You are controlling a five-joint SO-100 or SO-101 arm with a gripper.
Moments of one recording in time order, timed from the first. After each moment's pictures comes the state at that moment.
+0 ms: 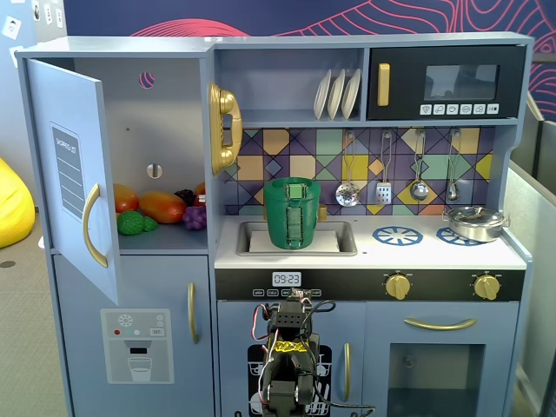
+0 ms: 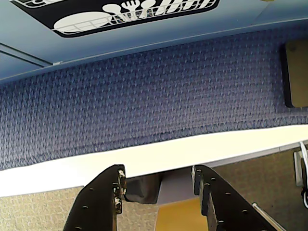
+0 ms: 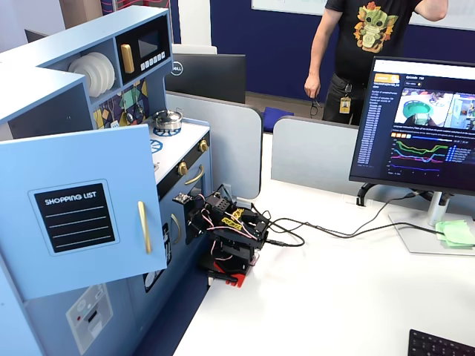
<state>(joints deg) 3.6 182.5 170.8 77.8 -88.8</state>
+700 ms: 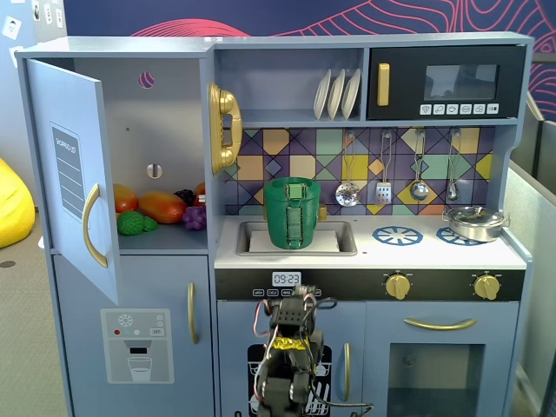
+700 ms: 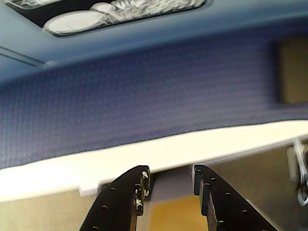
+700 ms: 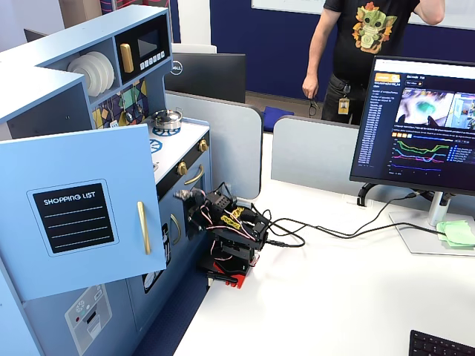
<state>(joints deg) 8.0 178.5 163.8 68.1 -92.8</state>
